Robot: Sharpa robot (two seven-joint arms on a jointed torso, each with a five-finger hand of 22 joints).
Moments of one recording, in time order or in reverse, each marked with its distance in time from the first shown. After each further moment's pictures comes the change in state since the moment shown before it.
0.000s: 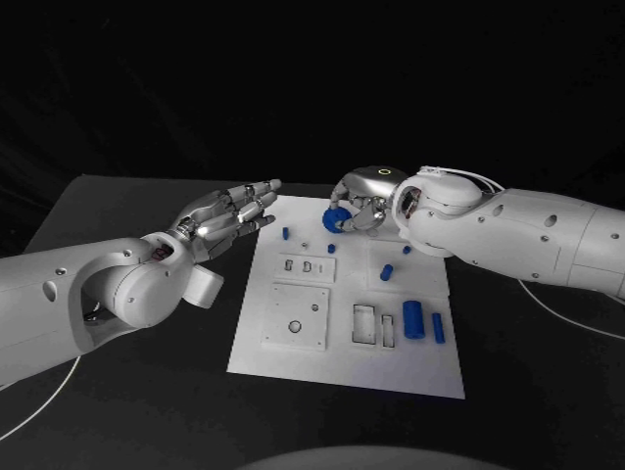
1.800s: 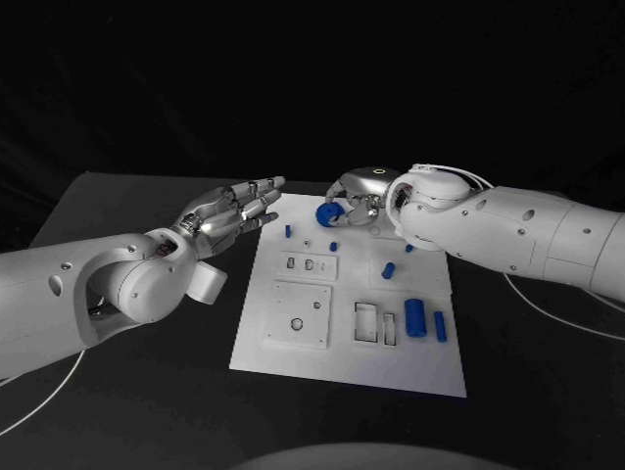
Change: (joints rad) left arm 0.000 -0.002 0.000 -0.001 -0.002 -0.001 0.001; left_hand 0.008 0.000 0.003 -0.003 0.003 0.000 0.000 0.004 0.000 0.004 0.004 0.005 0.001 0.003 0.003 0.005 0.001 0.000 0.000 0.000 0.000 0.000; right arm -0.020 0.083 0.005 -0.128 0.029 0.052 0.031; right_hand -0.053 0.000 -0.019 0.029 -0.260 -0.162 0.013 -0.098 -0.117 -0.001 0.014 0.000 0.000 0.000 0.015 0.000 0.000 0.000 0.000 0.014 0.000 0.000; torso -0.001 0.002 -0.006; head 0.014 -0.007
